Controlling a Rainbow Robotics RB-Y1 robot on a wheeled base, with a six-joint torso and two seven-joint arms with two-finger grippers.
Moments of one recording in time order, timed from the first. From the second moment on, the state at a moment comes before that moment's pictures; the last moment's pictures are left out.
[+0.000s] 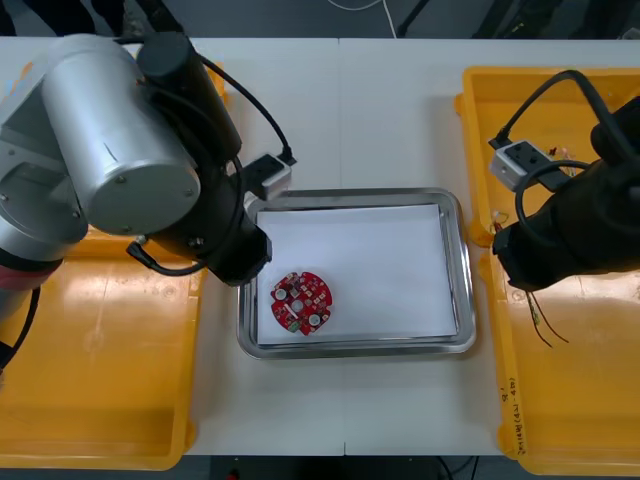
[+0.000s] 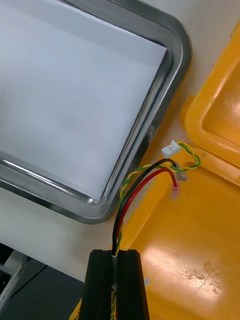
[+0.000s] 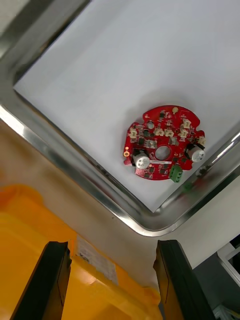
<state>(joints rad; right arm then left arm) -0.50 -0.82 0.17 -2.32 -1.00 1.92 1.14 -0.75 0.61 -0.49 -2.09 0.86 1.91 -1.25</state>
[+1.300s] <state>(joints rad) -0.61 -0.60 0.55 -2.19 -0.70 1.85 1.88 -0.76 0.73 -0.12 -1.59 0.72 1.82 -1.35</state>
